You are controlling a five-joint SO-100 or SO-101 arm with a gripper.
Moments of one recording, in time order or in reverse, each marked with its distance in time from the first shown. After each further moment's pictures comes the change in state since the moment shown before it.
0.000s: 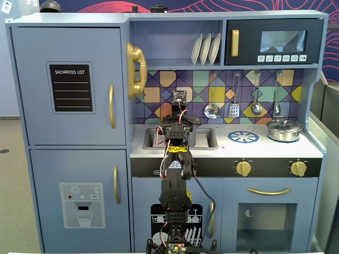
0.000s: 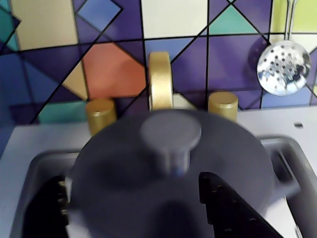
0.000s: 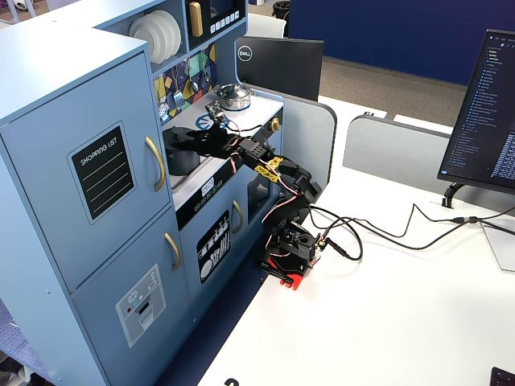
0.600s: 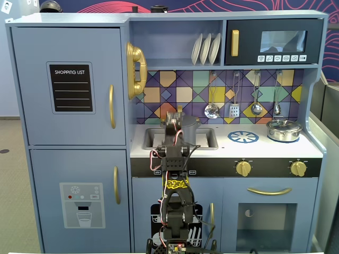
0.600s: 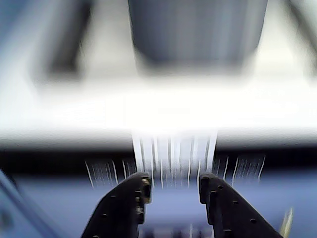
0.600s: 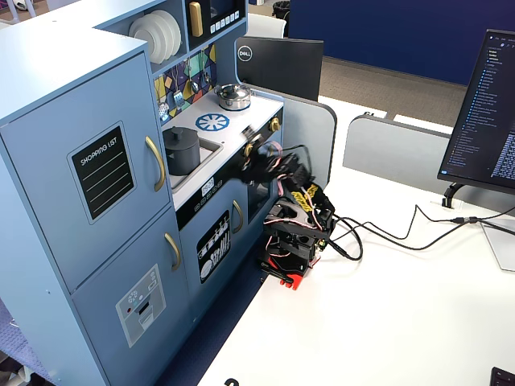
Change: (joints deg) arm -2.2 37.4 19.0 43.7 -0.4
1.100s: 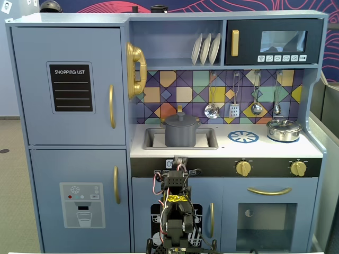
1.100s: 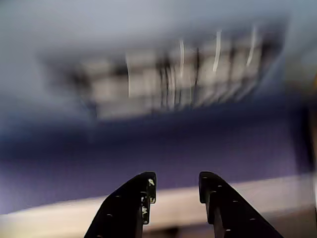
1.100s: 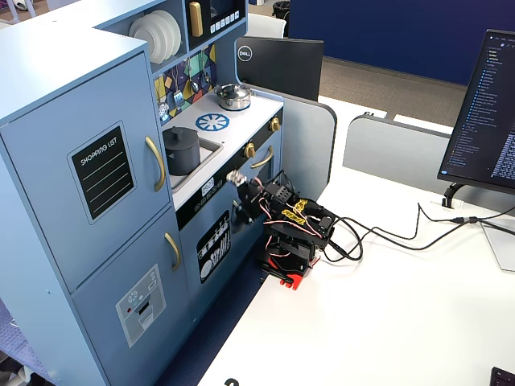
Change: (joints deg) arm -0.4 10.1 38.5 2.2 7.6
